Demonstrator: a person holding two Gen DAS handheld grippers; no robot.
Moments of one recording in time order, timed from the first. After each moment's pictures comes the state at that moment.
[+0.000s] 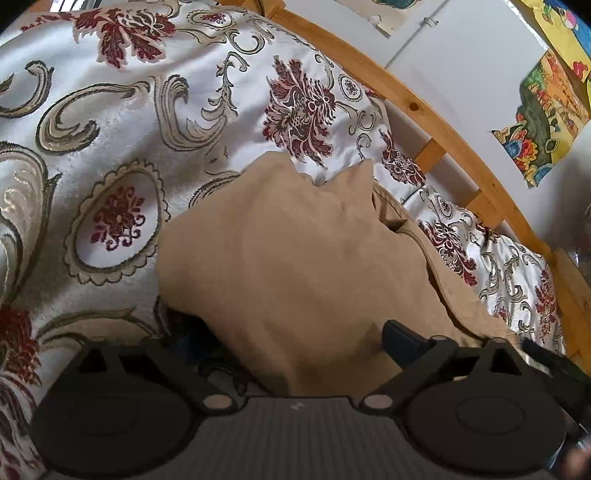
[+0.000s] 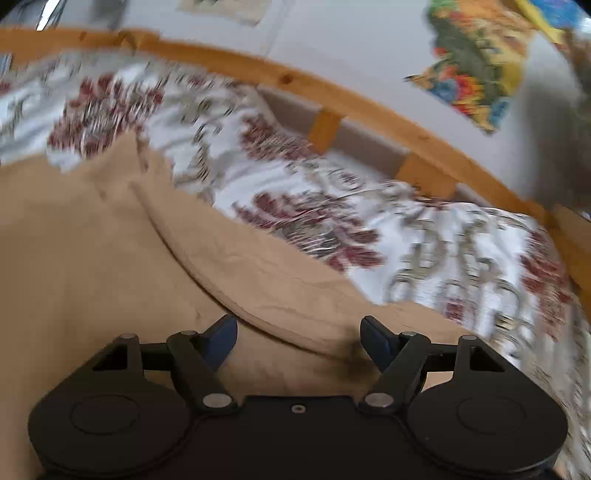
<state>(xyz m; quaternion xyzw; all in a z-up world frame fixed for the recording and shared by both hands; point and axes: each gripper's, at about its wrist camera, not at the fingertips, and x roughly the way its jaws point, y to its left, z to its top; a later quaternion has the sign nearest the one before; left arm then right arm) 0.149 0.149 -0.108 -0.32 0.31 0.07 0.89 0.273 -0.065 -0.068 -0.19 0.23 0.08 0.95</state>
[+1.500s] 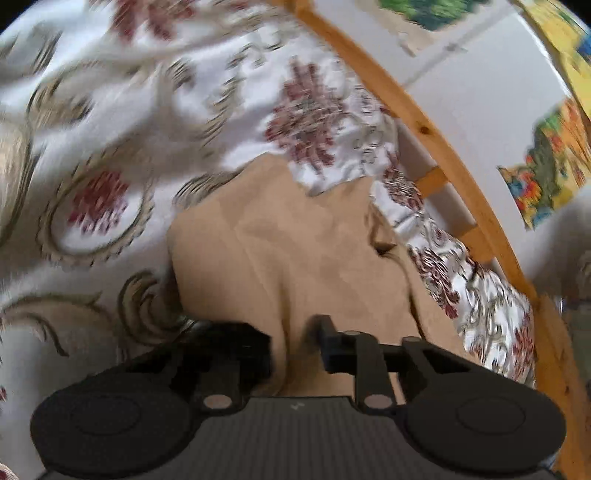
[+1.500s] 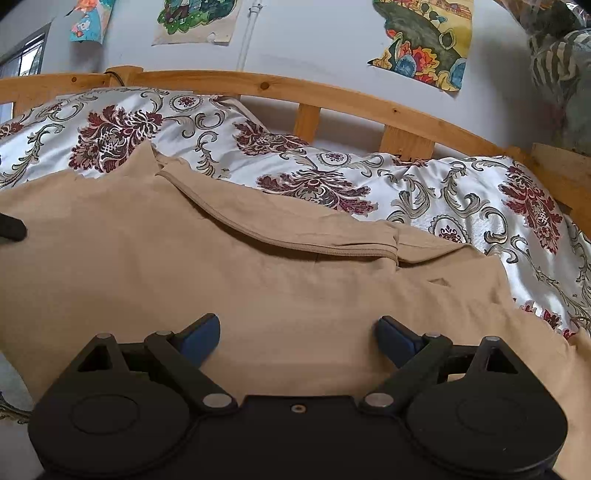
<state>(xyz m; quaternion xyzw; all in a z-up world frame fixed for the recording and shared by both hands) 0.161 0.149 -0.100 -0.38 0.29 0.07 0.87 0.227 -0.078 -0.110 -0.10 0.24 0.09 0.96</state>
